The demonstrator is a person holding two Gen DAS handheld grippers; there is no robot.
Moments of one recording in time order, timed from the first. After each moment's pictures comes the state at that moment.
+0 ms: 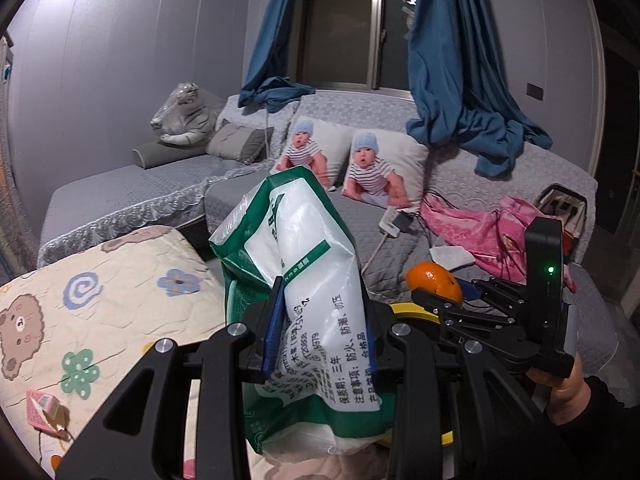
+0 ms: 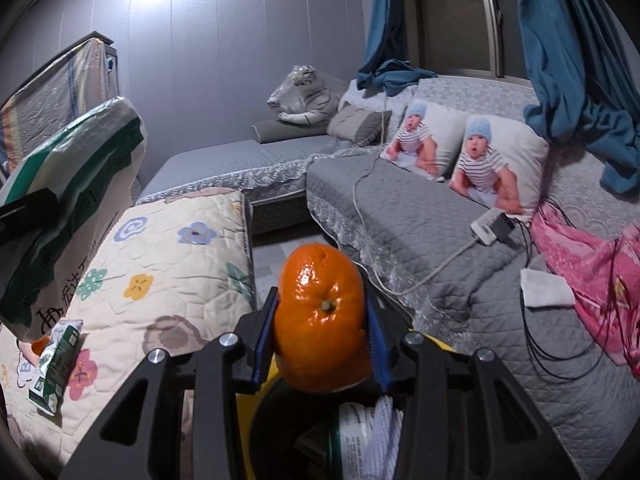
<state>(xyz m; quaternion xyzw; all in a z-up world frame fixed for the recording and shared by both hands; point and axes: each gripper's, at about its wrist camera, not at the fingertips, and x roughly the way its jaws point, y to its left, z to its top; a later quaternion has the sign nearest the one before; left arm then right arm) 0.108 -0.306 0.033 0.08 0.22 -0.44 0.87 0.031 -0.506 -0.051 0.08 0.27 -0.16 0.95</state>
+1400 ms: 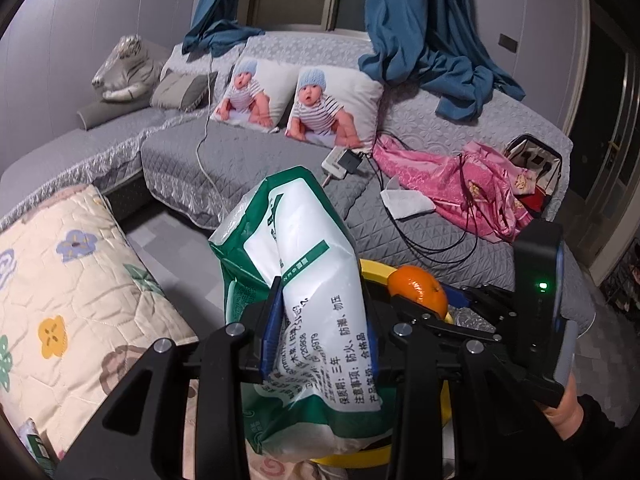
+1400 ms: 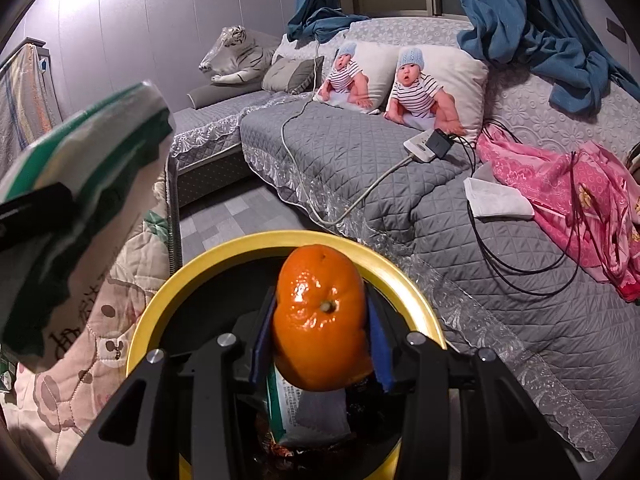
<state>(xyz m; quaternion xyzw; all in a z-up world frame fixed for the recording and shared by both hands) 0.098 -0.413 -0.041 0.11 0.32 -0.50 0.80 -0.009 -0.559 -0.122 0.14 0.34 -0.24 0.90</state>
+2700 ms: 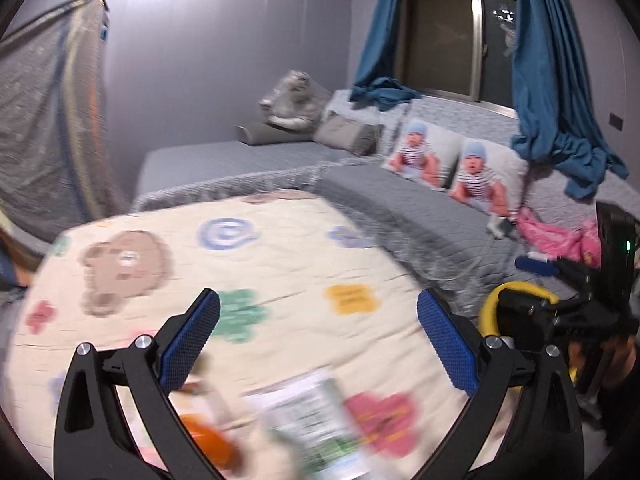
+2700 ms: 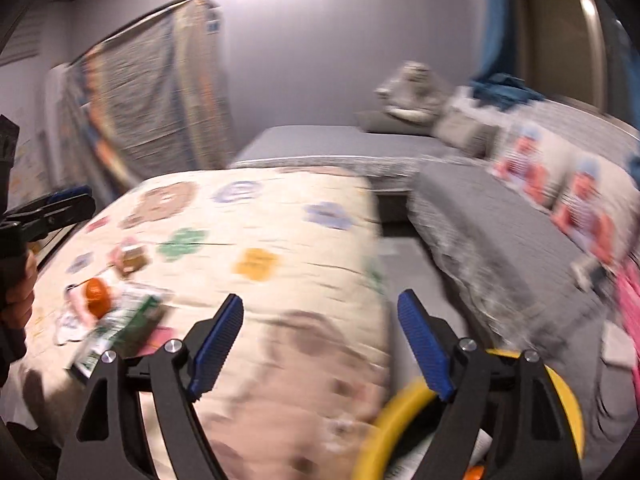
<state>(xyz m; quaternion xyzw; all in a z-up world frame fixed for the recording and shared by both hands) 0.180 -0.093 -0.001 0.05 0.24 -0.27 0.93 0.117 -0.360 -0.052 0.00 0.28 0.06 0.96</state>
